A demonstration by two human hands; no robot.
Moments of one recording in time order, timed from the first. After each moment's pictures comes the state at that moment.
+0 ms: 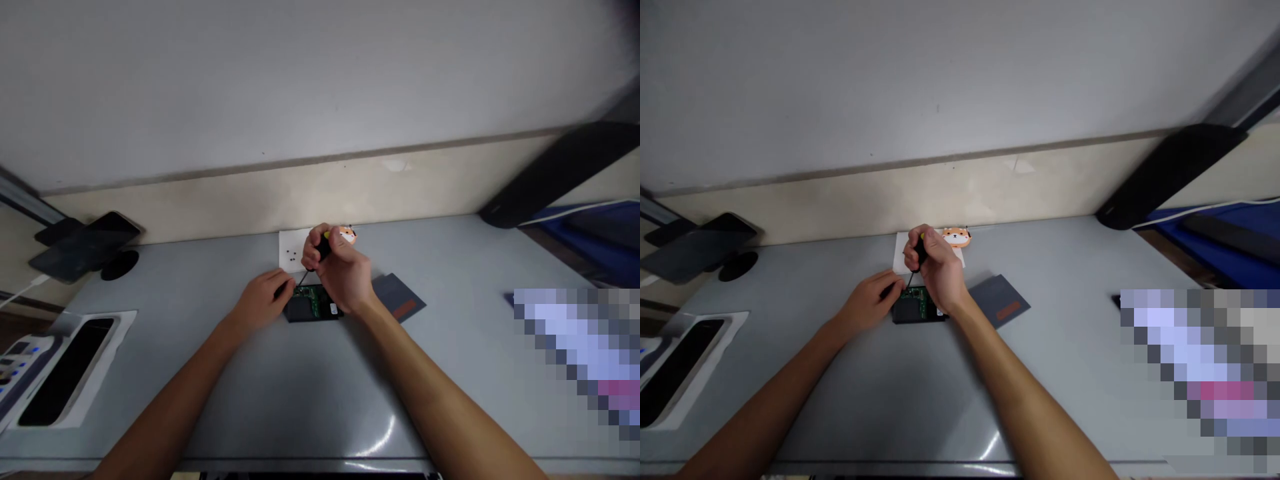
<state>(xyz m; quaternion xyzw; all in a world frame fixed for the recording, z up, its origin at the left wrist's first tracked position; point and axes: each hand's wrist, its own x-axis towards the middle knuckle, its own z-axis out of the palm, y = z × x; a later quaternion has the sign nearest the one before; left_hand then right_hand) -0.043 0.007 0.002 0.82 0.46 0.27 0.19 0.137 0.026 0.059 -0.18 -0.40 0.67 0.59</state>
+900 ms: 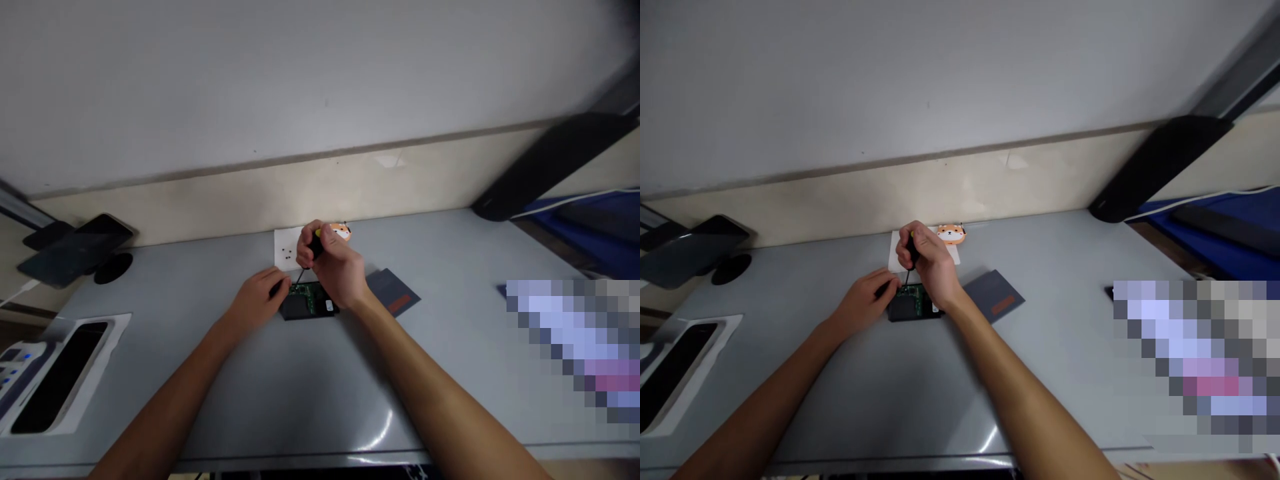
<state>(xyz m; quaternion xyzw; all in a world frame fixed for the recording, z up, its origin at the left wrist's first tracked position) -0.044 0.008 -0.001 0.82 0.46 0.27 0.20 0.138 0.025 0.060 -0.17 -0.44 0.67 0.58</state>
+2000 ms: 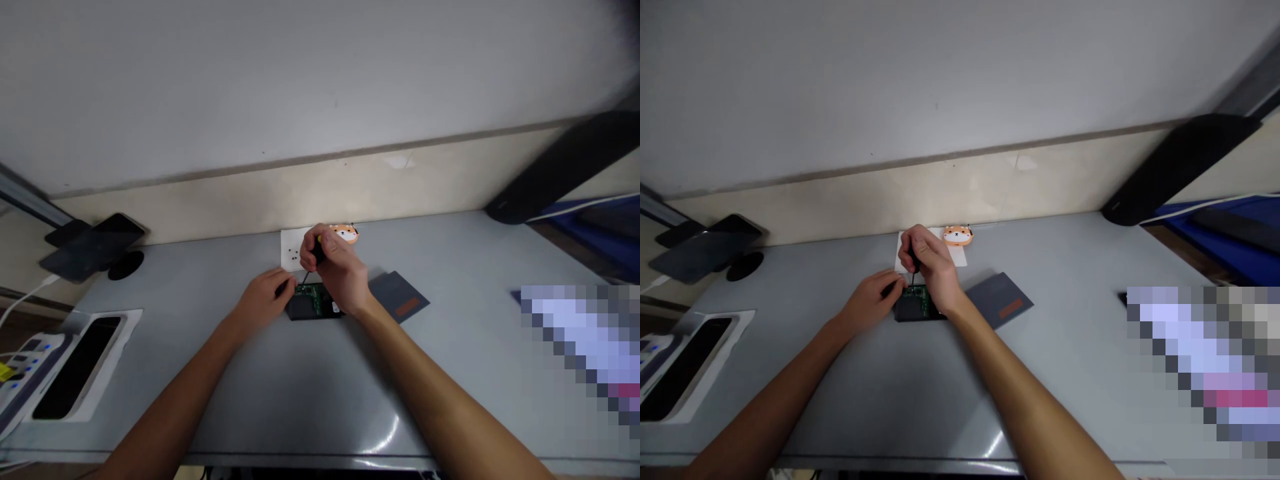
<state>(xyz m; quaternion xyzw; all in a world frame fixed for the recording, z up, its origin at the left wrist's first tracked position) -0.044 0.007 0.002 0.81 0.47 0.27 0.21 0.135 0.021 0.058 -0.20 -0.49 0.64 0.57</state>
